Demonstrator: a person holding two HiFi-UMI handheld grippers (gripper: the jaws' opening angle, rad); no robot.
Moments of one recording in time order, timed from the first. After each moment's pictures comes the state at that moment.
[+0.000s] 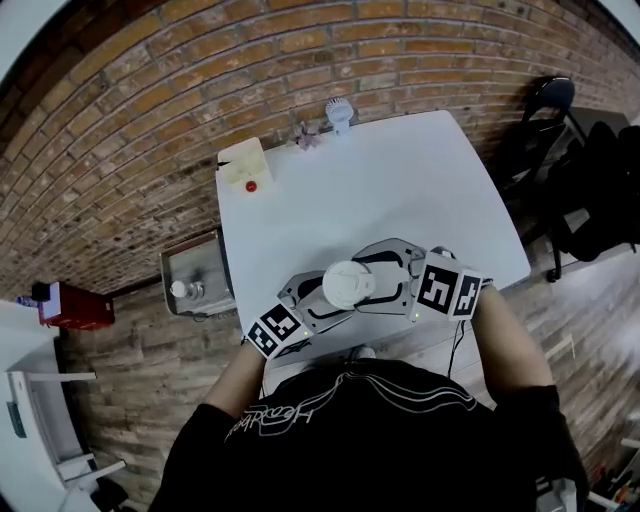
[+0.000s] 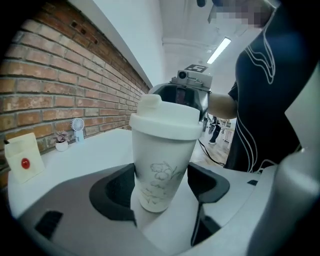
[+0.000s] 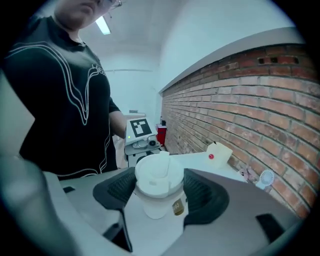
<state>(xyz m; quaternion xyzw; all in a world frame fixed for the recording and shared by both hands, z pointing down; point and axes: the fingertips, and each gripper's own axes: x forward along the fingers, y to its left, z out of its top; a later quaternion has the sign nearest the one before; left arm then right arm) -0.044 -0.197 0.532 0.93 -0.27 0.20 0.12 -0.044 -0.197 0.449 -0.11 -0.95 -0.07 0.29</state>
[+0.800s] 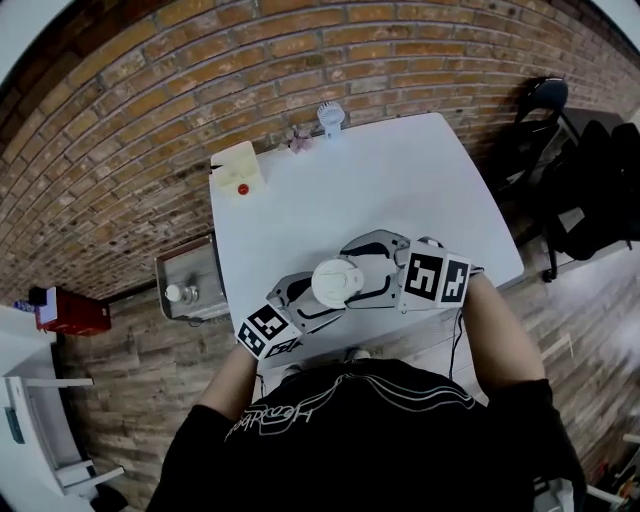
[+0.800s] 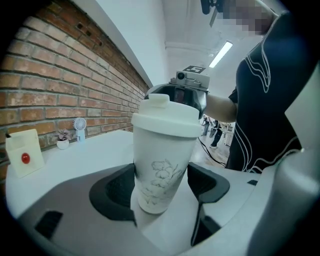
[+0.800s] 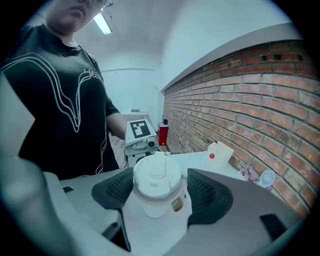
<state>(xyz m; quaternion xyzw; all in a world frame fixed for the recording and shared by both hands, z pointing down) -0.052 -0.199 0.532 0.93 -0.28 0.18 0.13 -0.052 -0.203 0.446 -0.13 -0.94 -0.07 0.30</state>
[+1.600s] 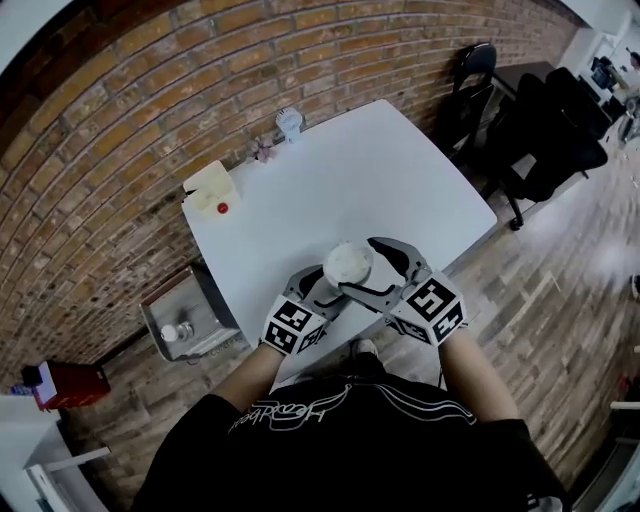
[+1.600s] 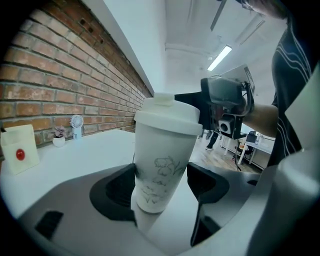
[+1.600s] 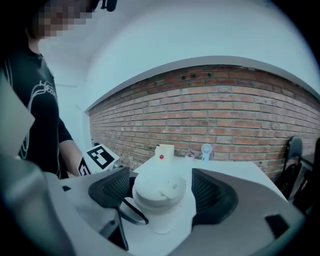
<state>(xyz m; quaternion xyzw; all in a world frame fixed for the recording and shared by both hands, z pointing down) -0.050 -0.200 0.533 0.94 -0.26 0.17 0.14 -0.045 -0.206 0.429 0.31 -0.93 0.07 0.18</state>
